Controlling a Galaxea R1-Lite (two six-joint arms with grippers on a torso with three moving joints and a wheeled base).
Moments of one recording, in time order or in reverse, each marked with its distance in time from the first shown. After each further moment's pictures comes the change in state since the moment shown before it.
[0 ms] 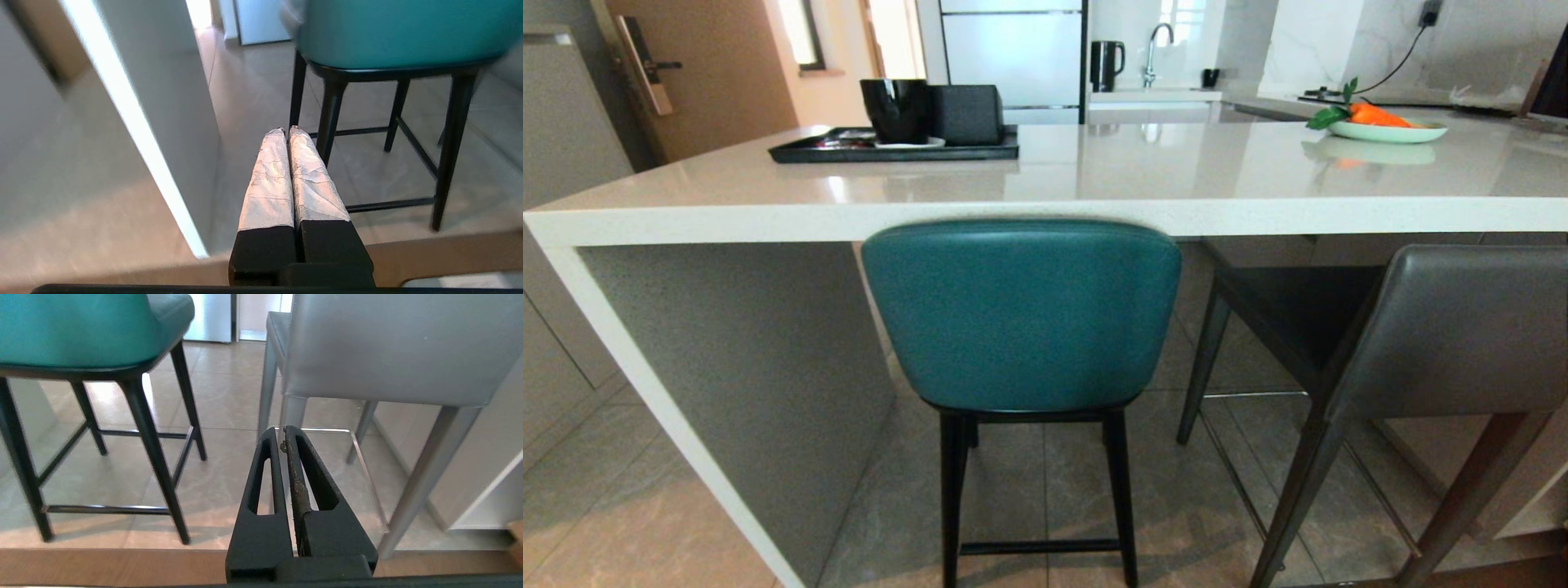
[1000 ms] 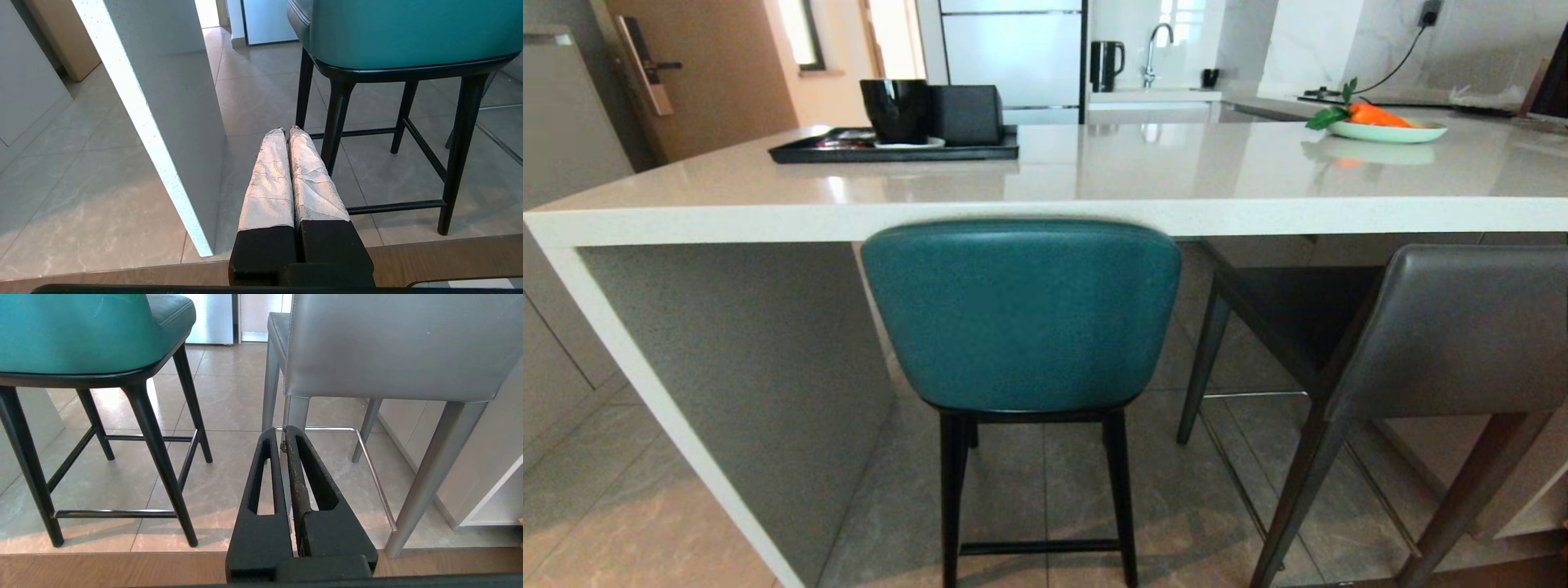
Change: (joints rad) left arm -0.002 0.000 0.010 -0.014 0.007 0.025; right arm 0.000 0.000 0.001 -0.004 0.000 0.028
